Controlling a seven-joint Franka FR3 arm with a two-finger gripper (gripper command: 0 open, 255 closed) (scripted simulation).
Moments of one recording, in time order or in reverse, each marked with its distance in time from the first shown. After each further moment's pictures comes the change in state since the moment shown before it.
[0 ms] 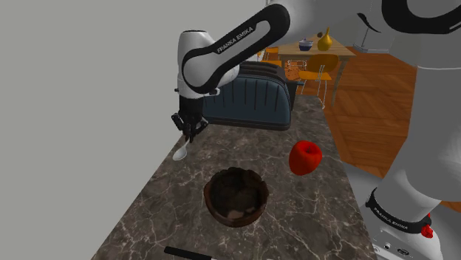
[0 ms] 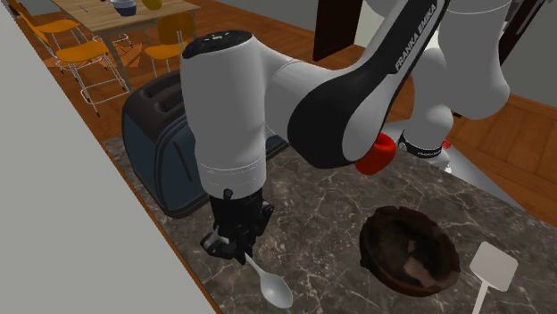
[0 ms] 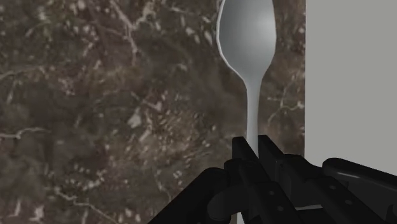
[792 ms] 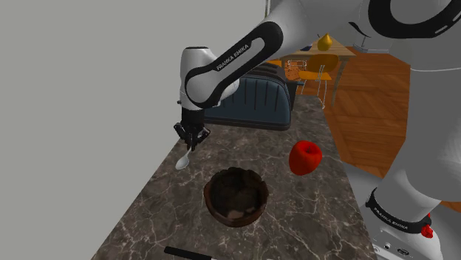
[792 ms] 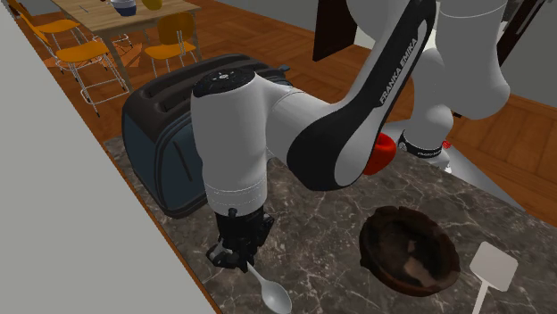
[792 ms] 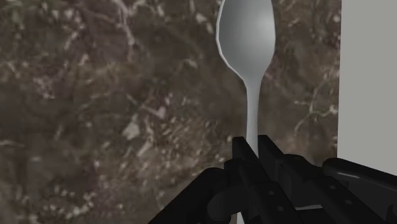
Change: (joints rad) arm 0.008 0.054 -0.008 -0.037 -0.016 0.088 -0.001
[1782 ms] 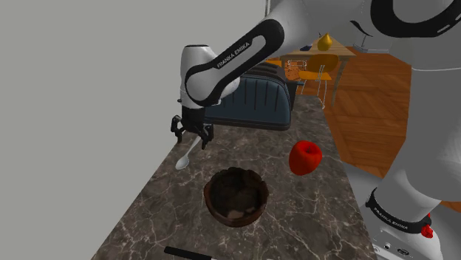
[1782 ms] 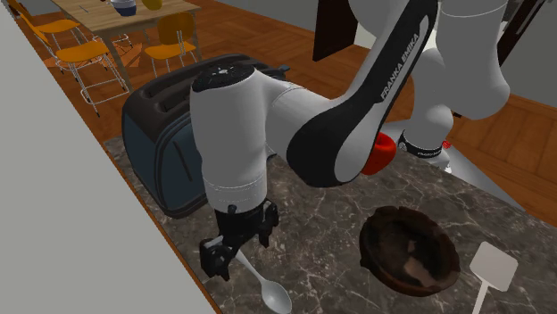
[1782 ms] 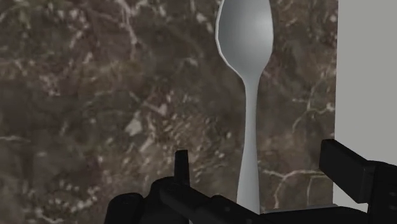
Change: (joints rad) arm -0.004 -0.009 0.001 0.000 0.004 -0.010 -0.004
